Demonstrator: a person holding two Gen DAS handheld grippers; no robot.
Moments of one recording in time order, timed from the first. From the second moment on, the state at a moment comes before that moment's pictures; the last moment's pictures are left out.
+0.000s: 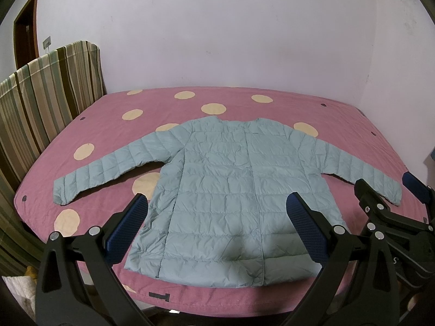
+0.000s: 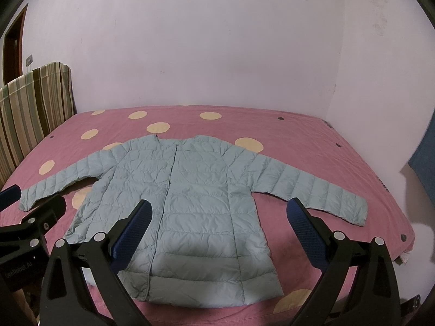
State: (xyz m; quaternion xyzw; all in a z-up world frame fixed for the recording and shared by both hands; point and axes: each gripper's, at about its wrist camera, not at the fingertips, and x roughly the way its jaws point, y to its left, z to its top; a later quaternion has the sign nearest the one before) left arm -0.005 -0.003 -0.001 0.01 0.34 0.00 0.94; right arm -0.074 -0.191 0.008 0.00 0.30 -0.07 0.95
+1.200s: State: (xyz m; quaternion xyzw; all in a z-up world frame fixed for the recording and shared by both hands) left arm 0.126 0.170 -0.148 -0.06 0.41 0.28 0.87; right arm 0.002 -0.395 -0.112 0.18 0.36 -0.24 0.88
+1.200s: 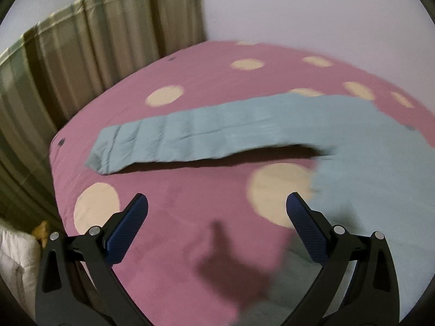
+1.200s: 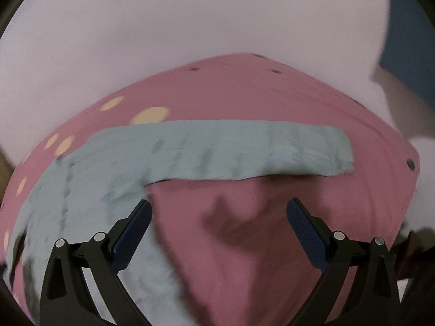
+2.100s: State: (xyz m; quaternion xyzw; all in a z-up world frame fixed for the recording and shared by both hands) left arm 0.146 0.241 -0.217 -0.07 0.45 0.38 0.81; right arm -0.007 -0.608 -0.172 0.37 0.32 -0.40 0.77
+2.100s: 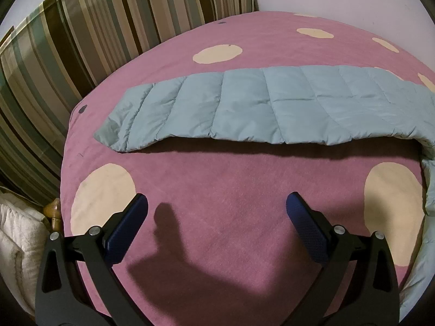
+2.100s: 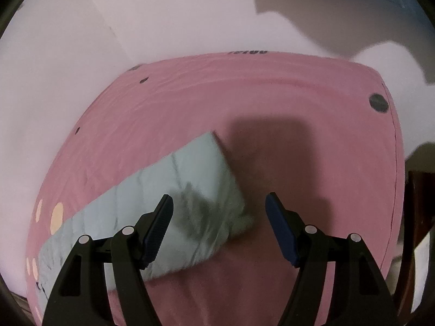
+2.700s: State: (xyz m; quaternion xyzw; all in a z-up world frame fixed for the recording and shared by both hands) left arm 0.146 0.243 -0.219 -0.07 0.45 0.38 0.81; right arm 0.028 -0.614 -0.187 0.37 0.36 -0.32 0.80
